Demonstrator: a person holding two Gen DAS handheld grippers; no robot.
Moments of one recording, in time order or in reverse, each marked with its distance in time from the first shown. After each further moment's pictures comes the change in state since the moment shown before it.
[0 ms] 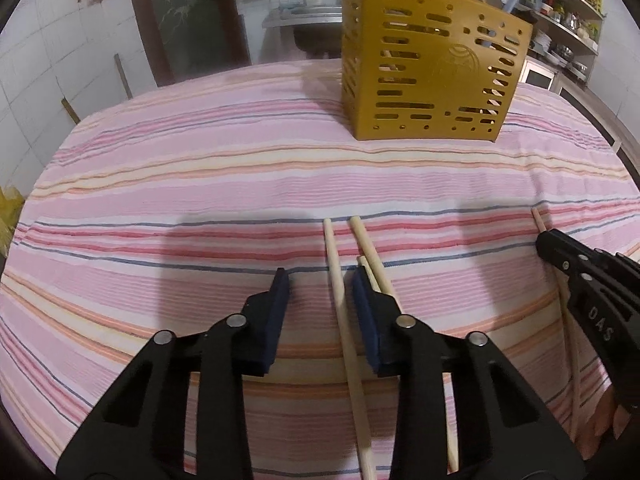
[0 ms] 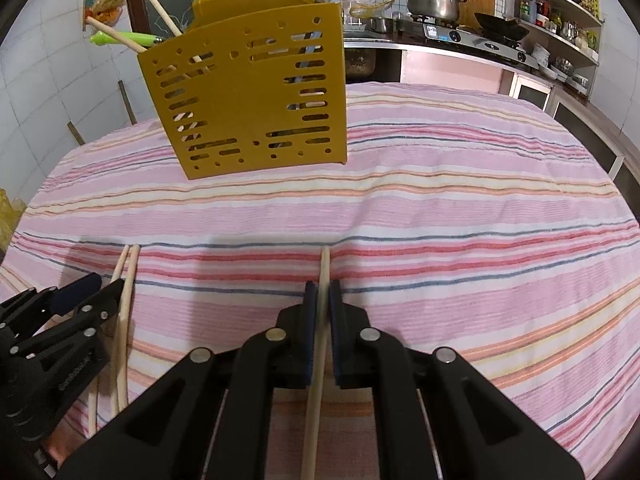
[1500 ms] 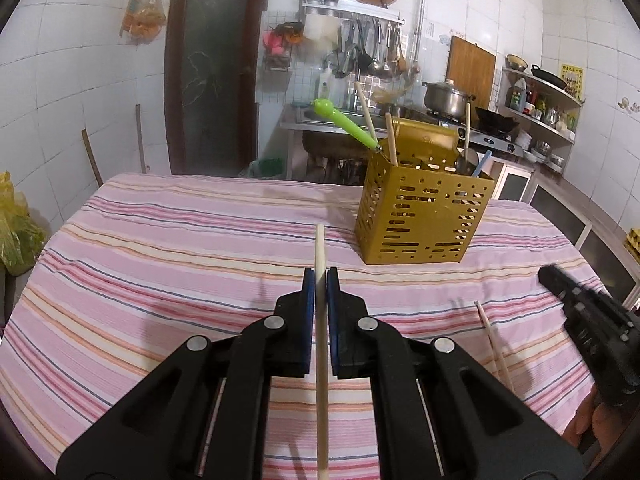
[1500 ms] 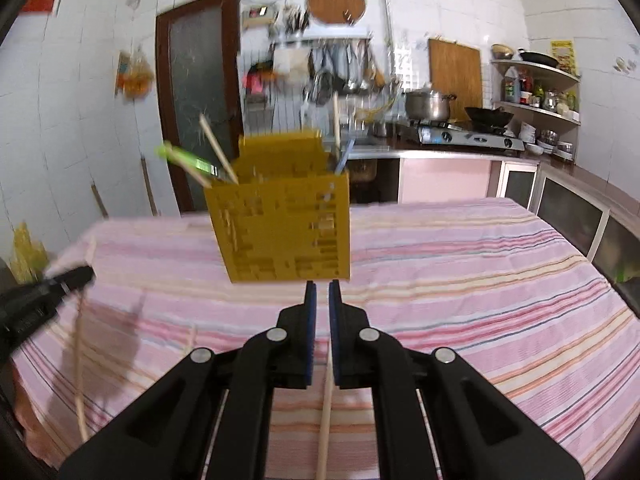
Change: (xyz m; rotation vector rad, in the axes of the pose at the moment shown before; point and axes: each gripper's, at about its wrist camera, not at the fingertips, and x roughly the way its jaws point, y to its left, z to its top) left arm -0.097 0.059 0.004 -0.106 -0.375 -0.084; right arm -0.086 0.004 0.002 -0.032 -0.361 0.022
